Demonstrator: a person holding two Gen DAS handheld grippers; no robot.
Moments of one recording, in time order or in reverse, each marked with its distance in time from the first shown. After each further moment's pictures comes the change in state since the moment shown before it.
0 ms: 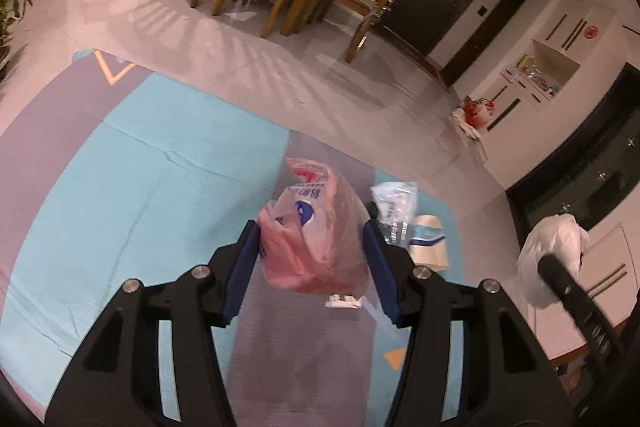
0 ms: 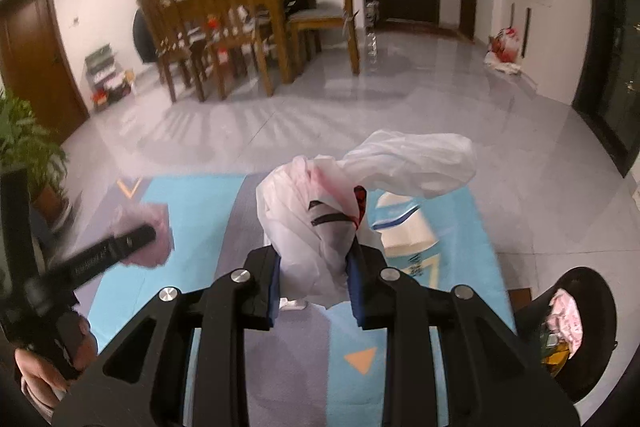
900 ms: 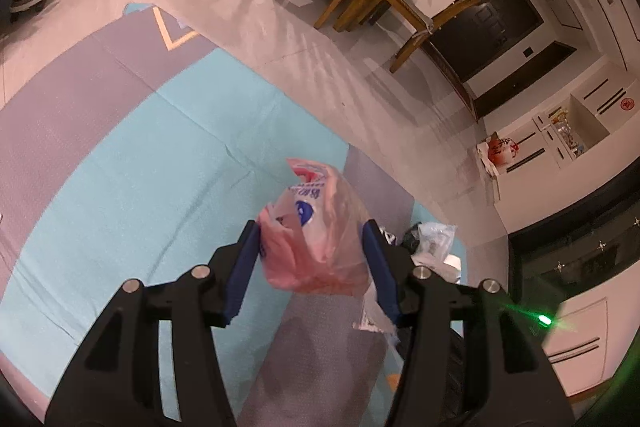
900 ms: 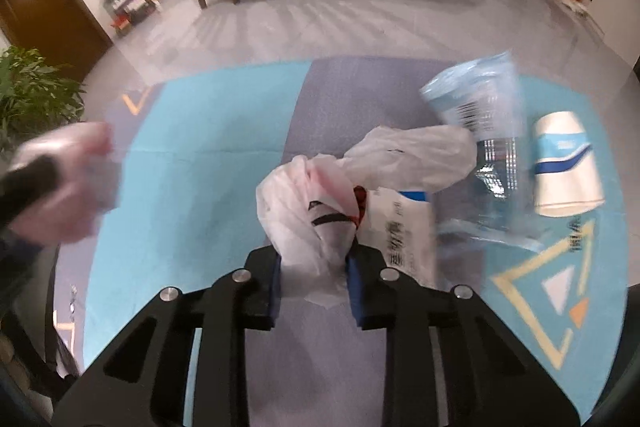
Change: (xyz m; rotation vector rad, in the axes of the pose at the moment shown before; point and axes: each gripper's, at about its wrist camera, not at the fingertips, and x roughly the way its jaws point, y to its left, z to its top) left arm 0.004 0.063 0.022 -0.239 0.039 0.054; right arm 0.150 0.082 -0.035 -0.052 0.382 0.168
